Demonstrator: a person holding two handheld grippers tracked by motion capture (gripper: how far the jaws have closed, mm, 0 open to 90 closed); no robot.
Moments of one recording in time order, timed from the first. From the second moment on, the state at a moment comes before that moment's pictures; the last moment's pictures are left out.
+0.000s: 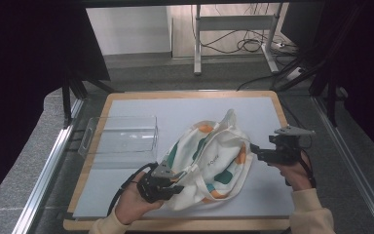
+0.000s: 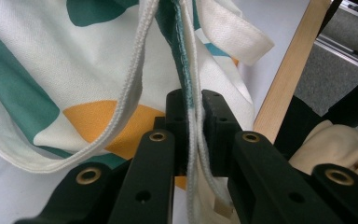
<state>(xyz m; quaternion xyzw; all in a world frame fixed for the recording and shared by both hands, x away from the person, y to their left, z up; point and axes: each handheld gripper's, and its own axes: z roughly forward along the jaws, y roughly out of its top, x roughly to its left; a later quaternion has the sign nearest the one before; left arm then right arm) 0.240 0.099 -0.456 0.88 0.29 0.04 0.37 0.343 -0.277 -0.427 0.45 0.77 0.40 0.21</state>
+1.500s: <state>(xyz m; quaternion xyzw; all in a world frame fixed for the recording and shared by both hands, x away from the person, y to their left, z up) 0.237 0.097 -0.458 0.89 0.29 0.06 0.36 0.450 -0.198 -0.403 0.50 0.76 0.38 0.17</state>
